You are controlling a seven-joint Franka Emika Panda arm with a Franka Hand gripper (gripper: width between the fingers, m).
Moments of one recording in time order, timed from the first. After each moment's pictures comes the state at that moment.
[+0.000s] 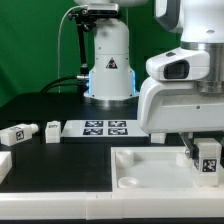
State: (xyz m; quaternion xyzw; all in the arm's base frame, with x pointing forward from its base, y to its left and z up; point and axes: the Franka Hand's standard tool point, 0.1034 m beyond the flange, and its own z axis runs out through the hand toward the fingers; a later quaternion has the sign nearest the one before) arm 0.625 0.123 0.068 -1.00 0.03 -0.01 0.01
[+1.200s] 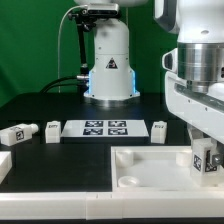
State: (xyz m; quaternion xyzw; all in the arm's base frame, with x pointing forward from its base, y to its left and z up) arm 0.625 0.122 0.068 -0.81 0.58 0.01 0.02
